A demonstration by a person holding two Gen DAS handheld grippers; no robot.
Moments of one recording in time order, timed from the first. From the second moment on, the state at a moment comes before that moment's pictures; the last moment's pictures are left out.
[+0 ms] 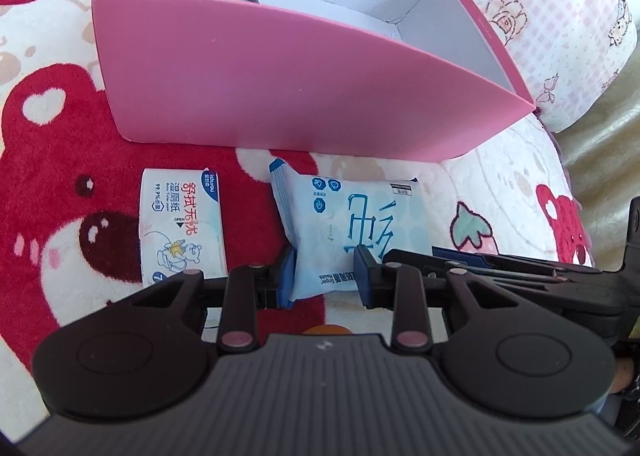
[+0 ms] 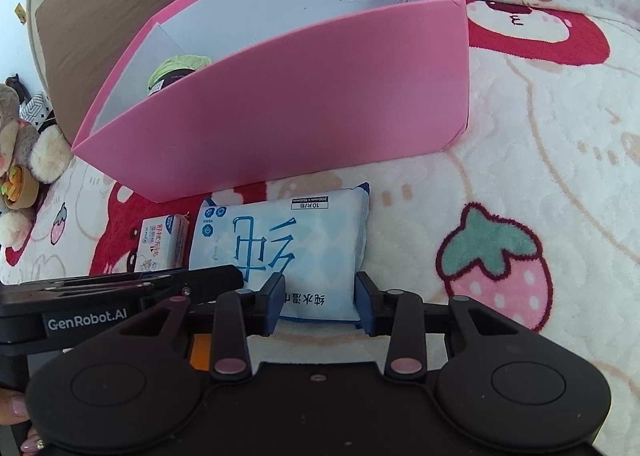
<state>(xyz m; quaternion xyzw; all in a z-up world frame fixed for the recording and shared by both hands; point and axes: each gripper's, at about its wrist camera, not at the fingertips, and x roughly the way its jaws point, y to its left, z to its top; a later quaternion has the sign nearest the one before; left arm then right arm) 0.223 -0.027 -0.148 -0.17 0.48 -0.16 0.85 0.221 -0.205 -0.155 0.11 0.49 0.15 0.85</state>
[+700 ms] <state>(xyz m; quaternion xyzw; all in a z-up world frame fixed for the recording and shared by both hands) 0.200 -0.029 -0.120 -0.18 0.47 -0.17 0.85 0.192 -0.207 -0.126 0.08 0.47 0.16 0.87</state>
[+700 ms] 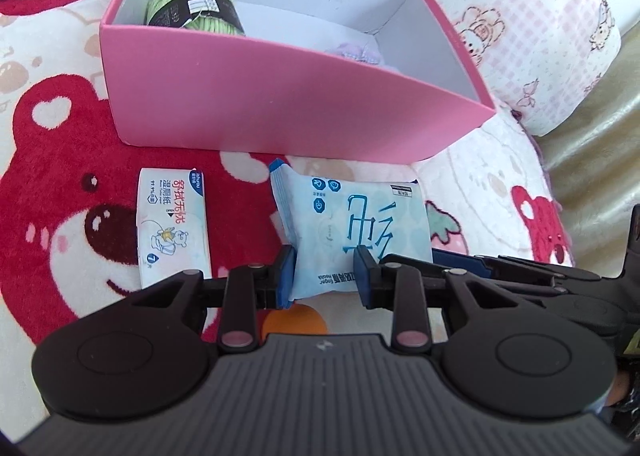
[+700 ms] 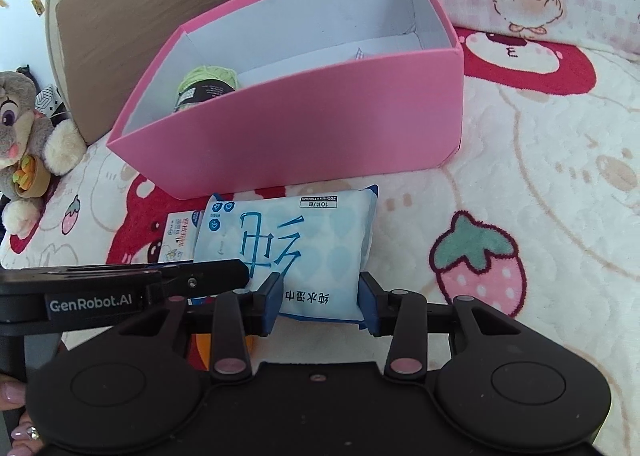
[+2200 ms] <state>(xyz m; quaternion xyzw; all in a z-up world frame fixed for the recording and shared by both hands) 0.124 -0.005 0.021 -0.13 0.39 -0.15 0.90 0.125 -0.184 -0.003 0.10 0.38 0.22 0.89</state>
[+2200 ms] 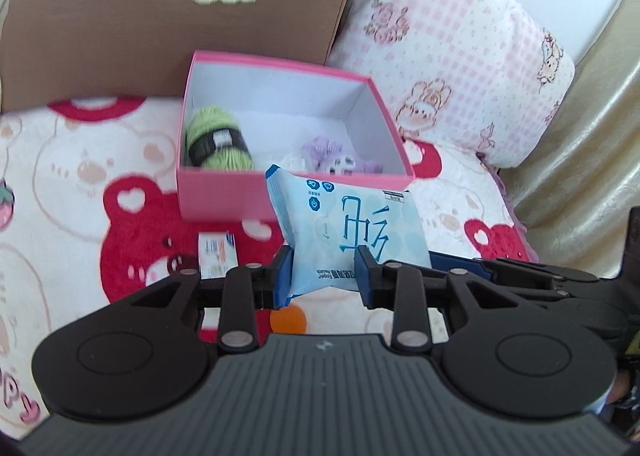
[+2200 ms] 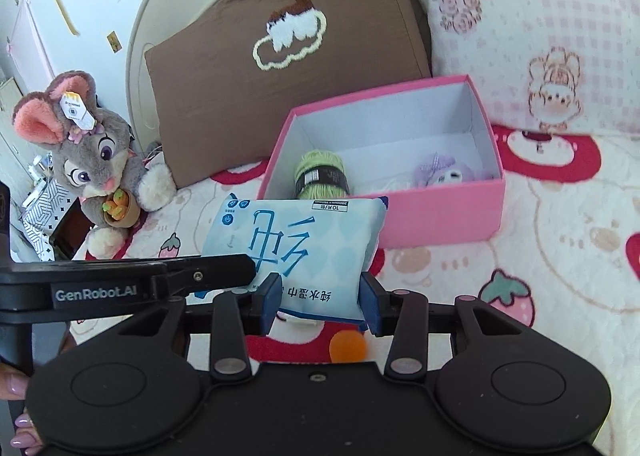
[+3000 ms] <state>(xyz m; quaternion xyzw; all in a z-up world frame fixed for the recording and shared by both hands) 0.262 0.008 0.043 -0.18 0.40 -0.17 0.88 0.249 -0.163 0.041 0.00 0.36 0.20 0.91</state>
